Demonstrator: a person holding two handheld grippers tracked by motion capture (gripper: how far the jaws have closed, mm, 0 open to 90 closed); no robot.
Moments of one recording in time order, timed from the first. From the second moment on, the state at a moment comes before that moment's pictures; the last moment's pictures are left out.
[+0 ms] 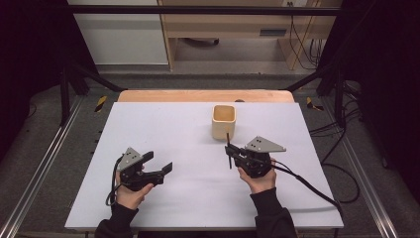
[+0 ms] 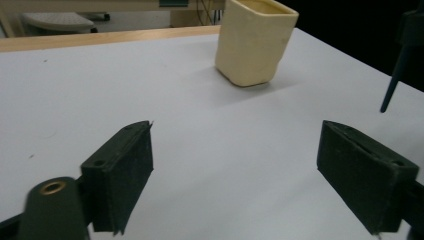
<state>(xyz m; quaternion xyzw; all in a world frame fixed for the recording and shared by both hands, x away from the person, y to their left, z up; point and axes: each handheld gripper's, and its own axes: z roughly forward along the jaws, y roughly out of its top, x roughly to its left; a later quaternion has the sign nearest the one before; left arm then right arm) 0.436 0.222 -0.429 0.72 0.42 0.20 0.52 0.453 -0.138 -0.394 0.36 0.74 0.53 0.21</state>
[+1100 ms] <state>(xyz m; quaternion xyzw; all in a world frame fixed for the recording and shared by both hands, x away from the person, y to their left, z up) 0.442 0.253 -0.438 0.73 0.44 0.21 0.48 0.504 -0.146 -0.364 0.41 0.67 0.56 0.25</state>
